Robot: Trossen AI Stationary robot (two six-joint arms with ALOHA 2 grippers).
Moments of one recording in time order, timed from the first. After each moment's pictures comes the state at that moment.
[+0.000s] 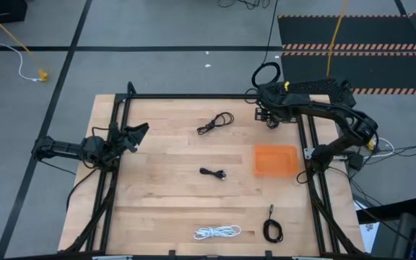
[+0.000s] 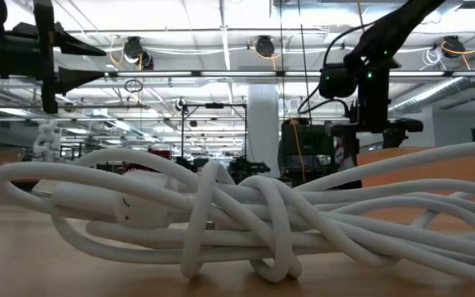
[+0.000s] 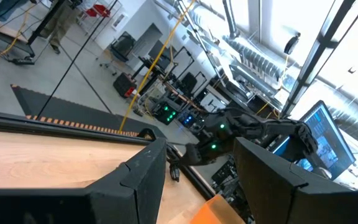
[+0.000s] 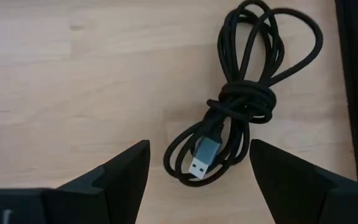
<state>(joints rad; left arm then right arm) -0.14 0.06 0.01 0.31 -0.73 -0.58 -0.69 1.48 0.88 -0.79 0.31 0.97</state>
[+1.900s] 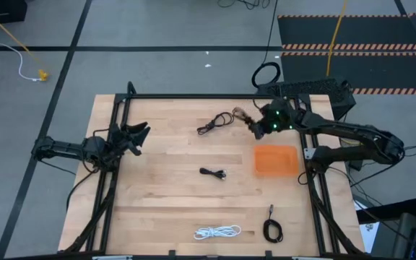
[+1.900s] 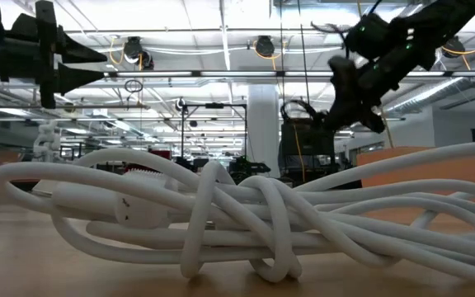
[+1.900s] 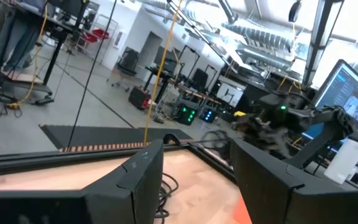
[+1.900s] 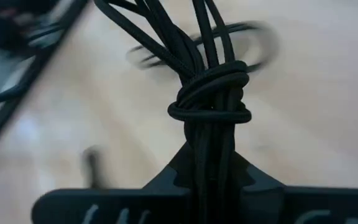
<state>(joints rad) -0.14 0.06 0.01 0.29 -0.74 -0.32 -0.55 1.09 0.59 -0.20 -0.27 0.54</state>
